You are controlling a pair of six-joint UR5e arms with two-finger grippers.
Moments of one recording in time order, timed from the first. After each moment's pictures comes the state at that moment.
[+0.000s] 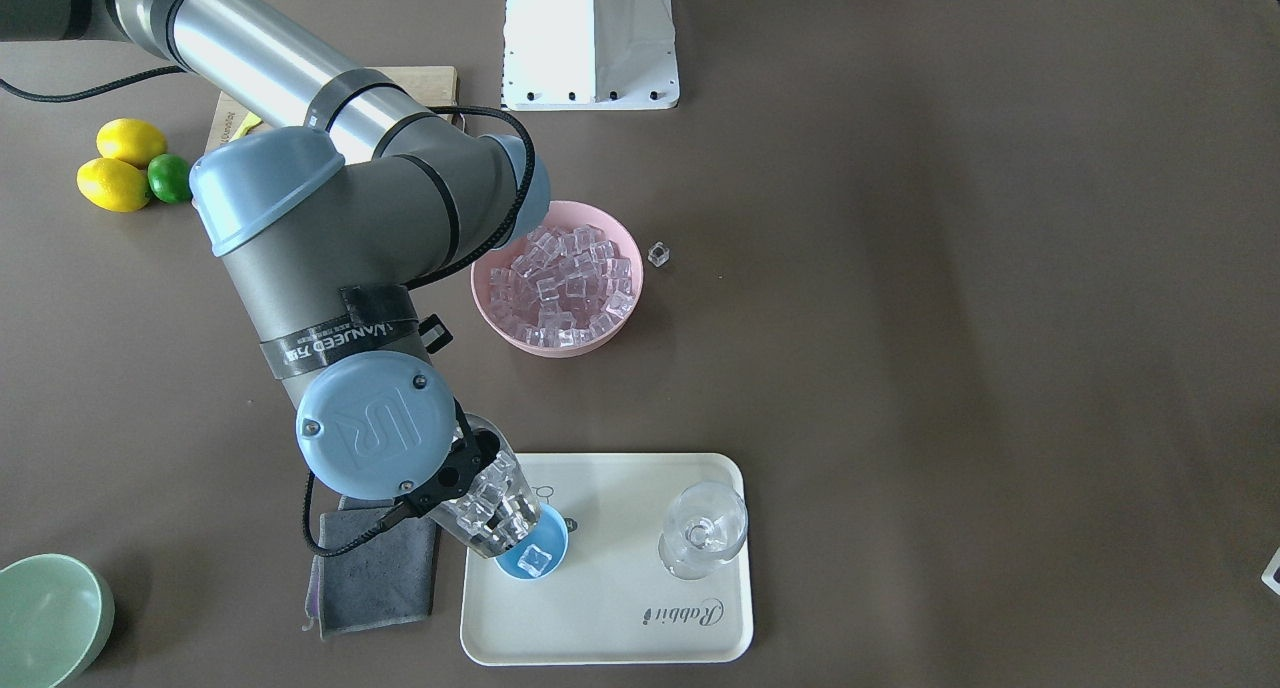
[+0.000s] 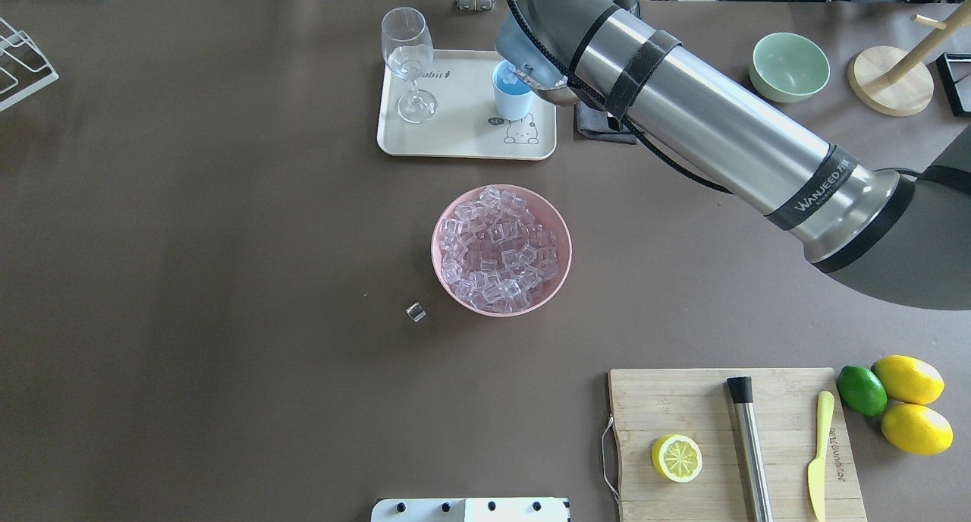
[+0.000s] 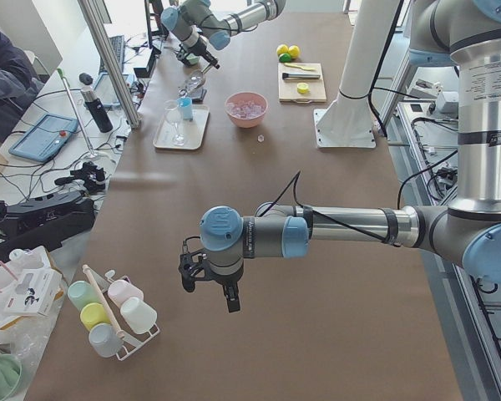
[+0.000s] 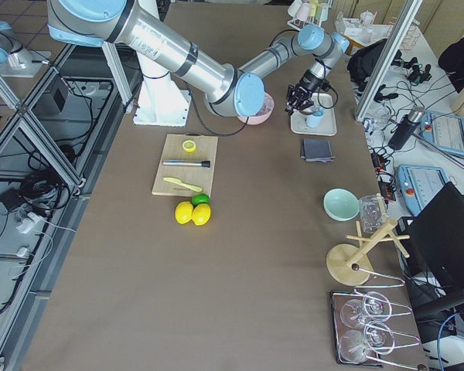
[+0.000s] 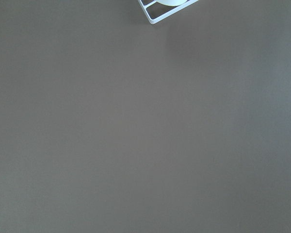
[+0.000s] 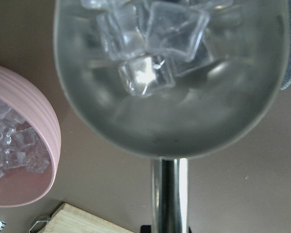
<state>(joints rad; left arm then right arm) -1.63 -1.47 -1.69 -1.53 -2.35 -0.20 0.91 -0.38 0.97 -2.33 2.19 -0.25</state>
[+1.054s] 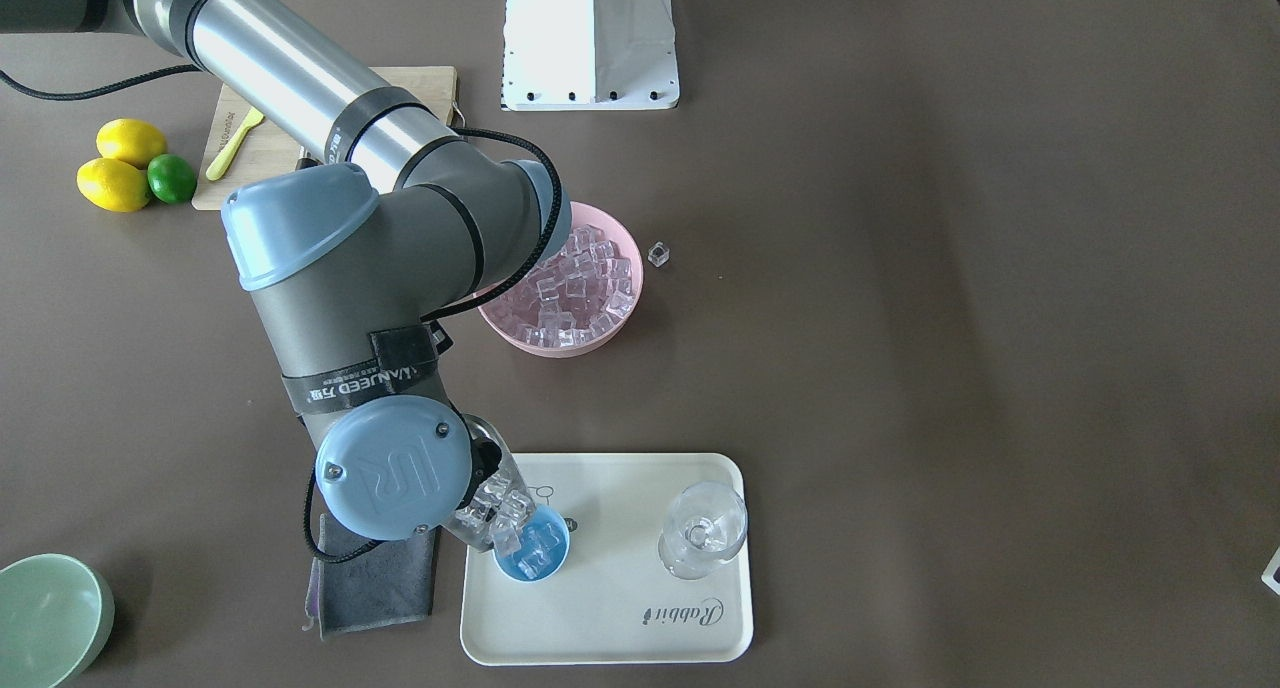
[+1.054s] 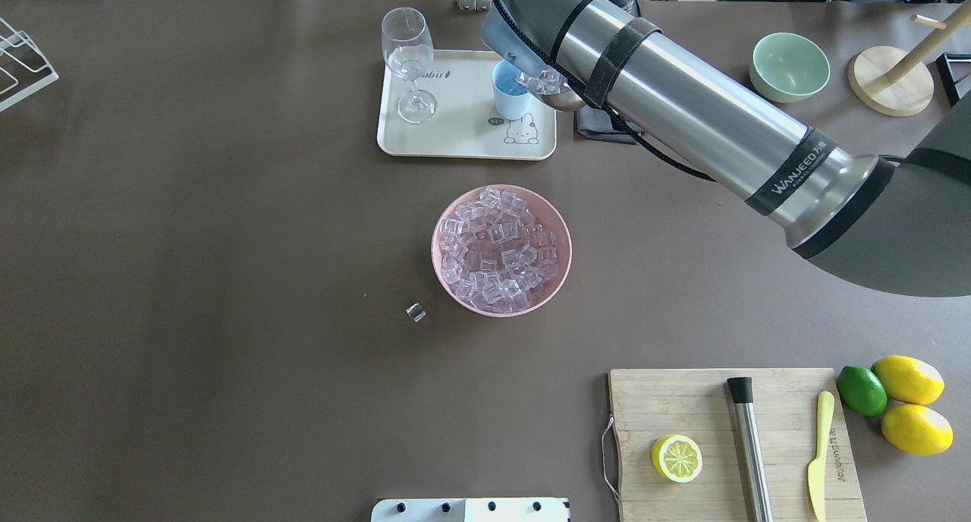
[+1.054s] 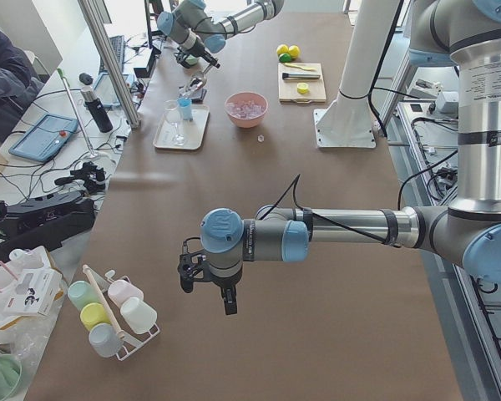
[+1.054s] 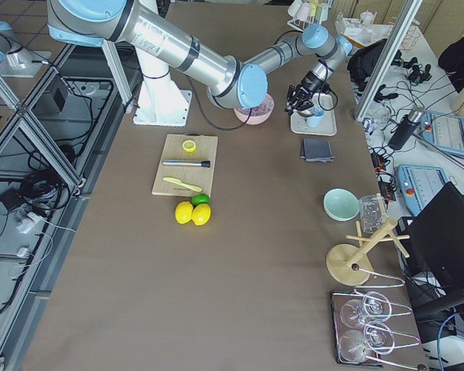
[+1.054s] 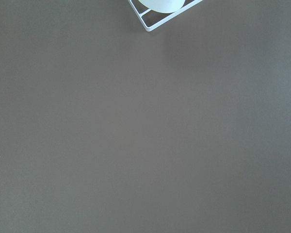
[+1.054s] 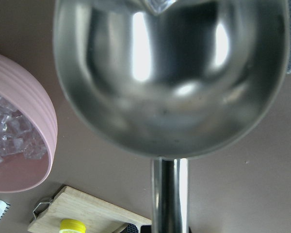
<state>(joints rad) -1.63 -1.47 -1.67 -1.58 -2.34 -0.17 0.91 -0.32 0.84 -2.37 2.18 -0.31</state>
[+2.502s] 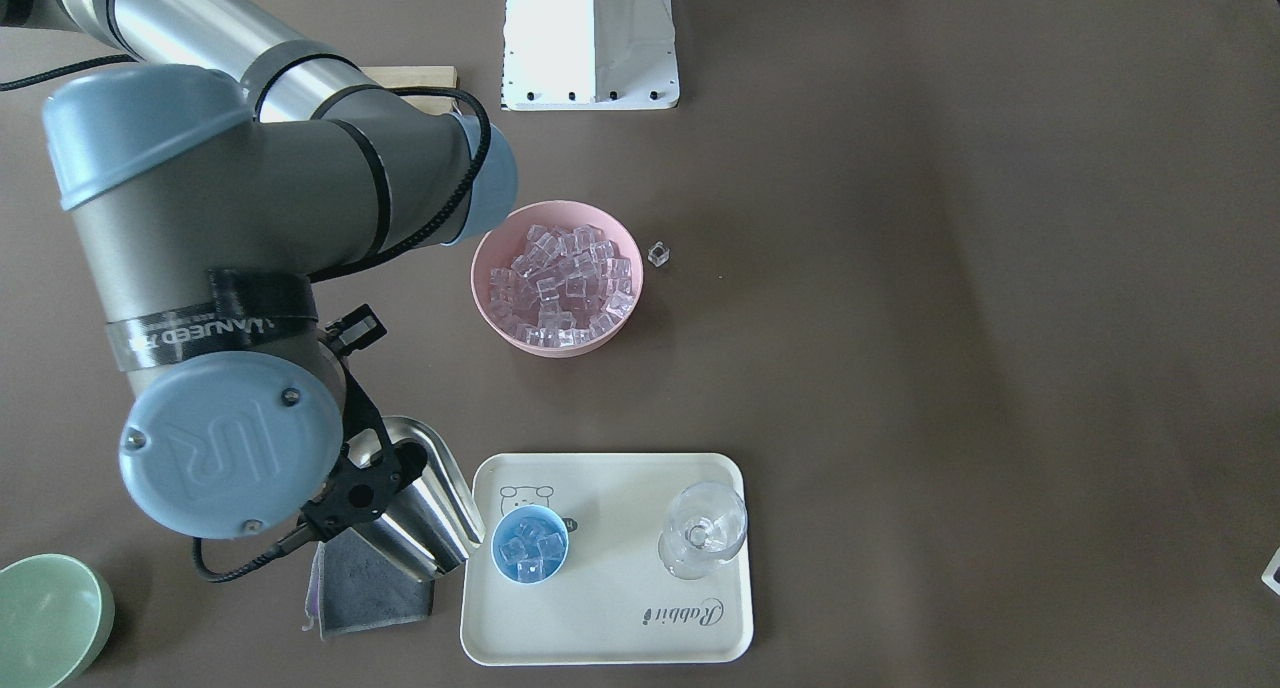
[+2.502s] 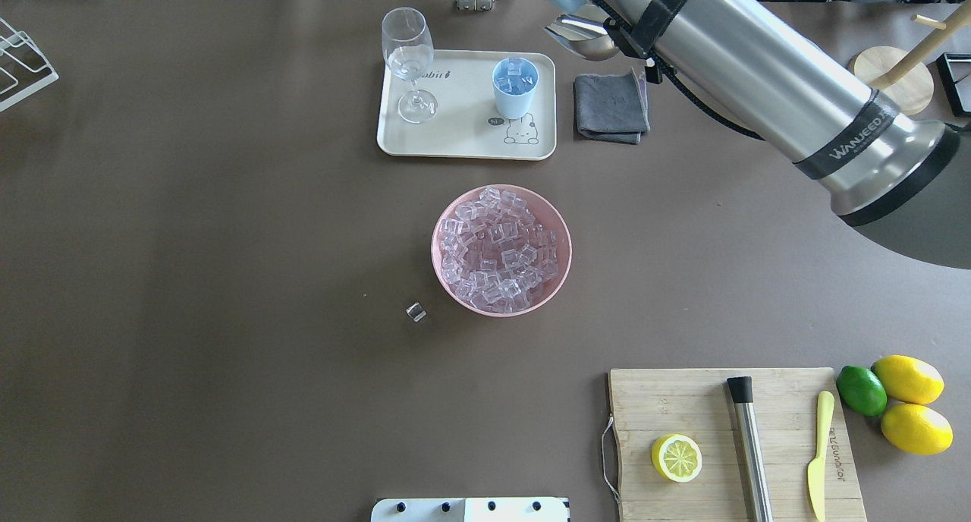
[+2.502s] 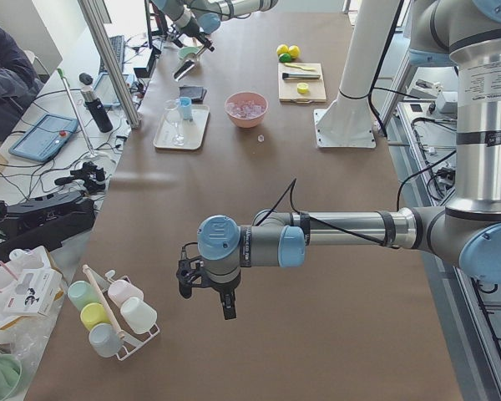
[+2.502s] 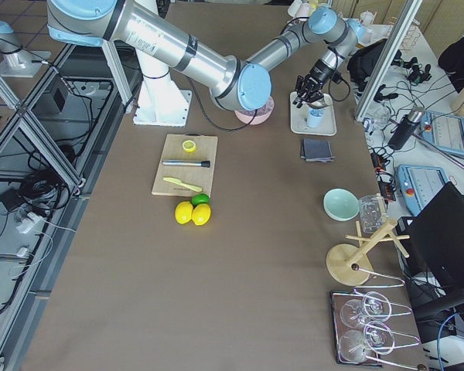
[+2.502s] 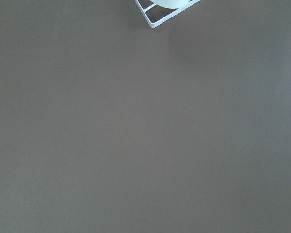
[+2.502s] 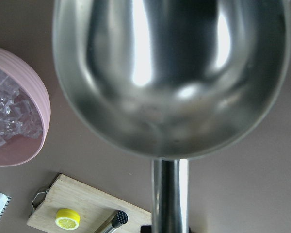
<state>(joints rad) -1.62 -1.48 -1.63 -1.58 -2.34 -0.16 1.01 -0.36 1.01 -2.47 2.18 -0.33</state>
